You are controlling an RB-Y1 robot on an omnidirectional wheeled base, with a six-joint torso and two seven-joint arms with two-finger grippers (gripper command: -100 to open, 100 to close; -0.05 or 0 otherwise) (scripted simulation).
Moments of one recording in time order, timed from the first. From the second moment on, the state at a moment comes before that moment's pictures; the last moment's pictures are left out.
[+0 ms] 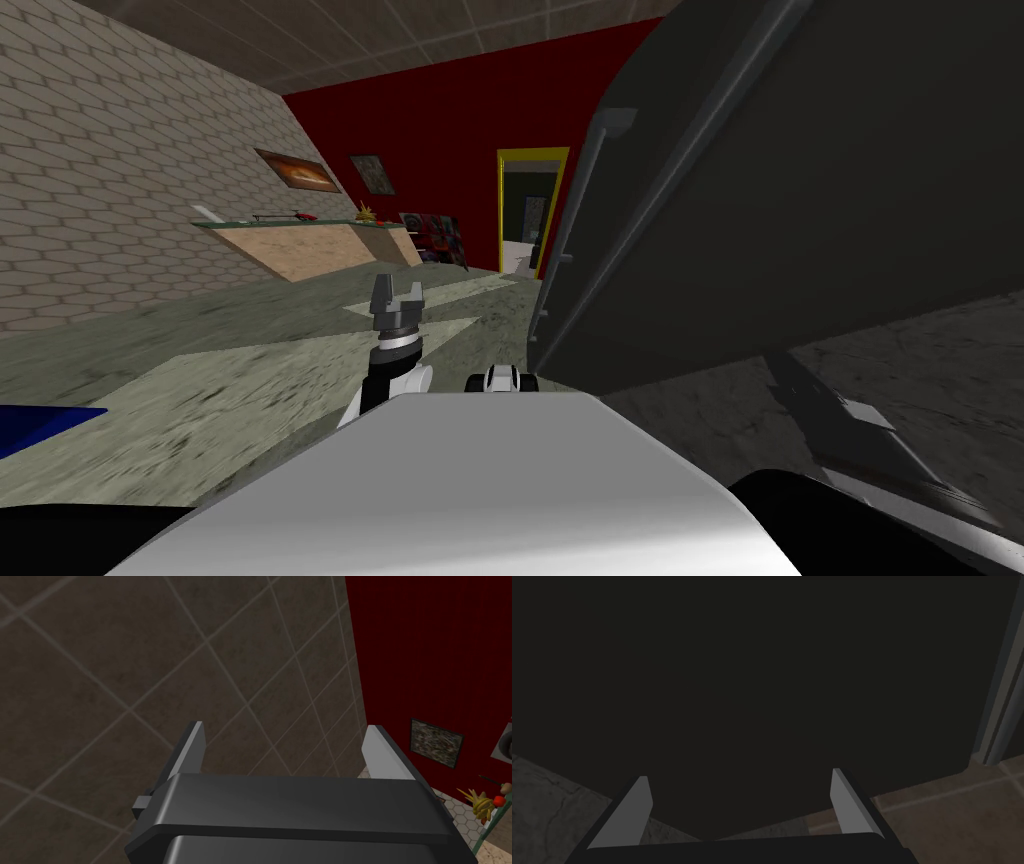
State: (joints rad) left arm 0.53 -0.02 0.01 -2.29 -0.07 -0.61 0.03; right arm 1.12 -0.20 -0.80 -2.23 -0.20 -0.55 0.30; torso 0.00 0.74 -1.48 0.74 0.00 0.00
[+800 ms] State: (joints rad) left arm 0.53 -0.02 0.02 -2.29 -0.07 -0.61 0.03; right arm 1.30 -0.19 -1.03 -2.23 -0.23 -0.51 0.42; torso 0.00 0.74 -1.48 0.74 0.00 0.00
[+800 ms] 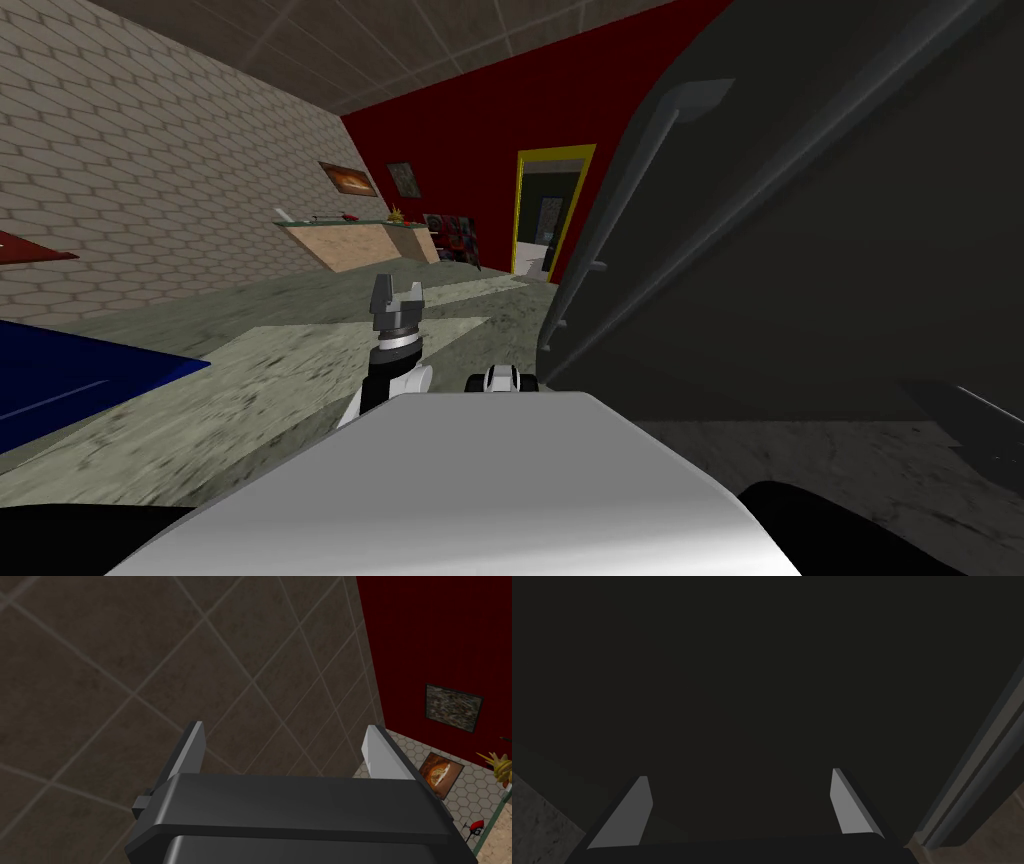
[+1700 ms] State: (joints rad) left arm 0.53 -0.02 0.02 -2.29 -0.07 -0.61 0.03; right arm 1.53 -0.18 -1.30 -2.24 -0.25 -0.45 0.59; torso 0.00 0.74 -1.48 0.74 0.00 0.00
